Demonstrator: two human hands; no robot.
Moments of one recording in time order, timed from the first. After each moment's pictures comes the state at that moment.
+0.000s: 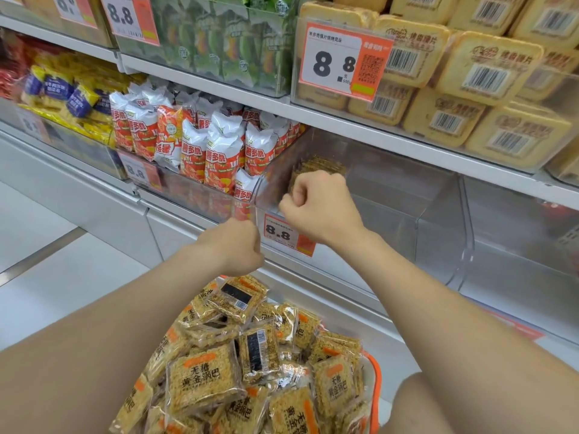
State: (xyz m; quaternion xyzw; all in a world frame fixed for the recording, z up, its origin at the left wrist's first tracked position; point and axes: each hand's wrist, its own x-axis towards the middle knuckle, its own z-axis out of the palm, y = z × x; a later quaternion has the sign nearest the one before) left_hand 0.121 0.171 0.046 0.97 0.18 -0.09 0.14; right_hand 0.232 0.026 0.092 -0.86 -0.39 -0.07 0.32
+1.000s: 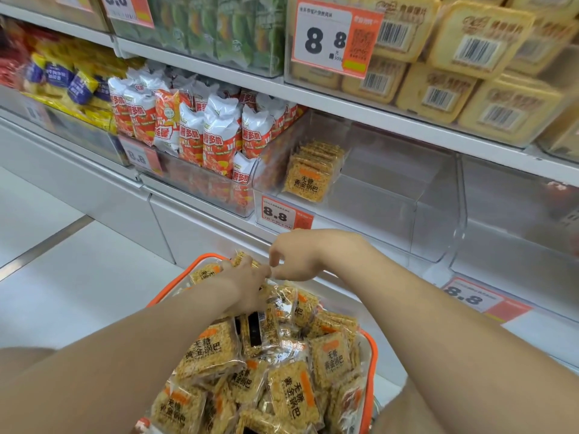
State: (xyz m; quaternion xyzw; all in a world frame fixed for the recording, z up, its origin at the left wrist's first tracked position) left_hand 0.096 0.119 -0.027 0.94 0.14 -0.30 0.05; right_hand 0.183 0.012 0.073 -0.82 -0.48 0.28 -0.10
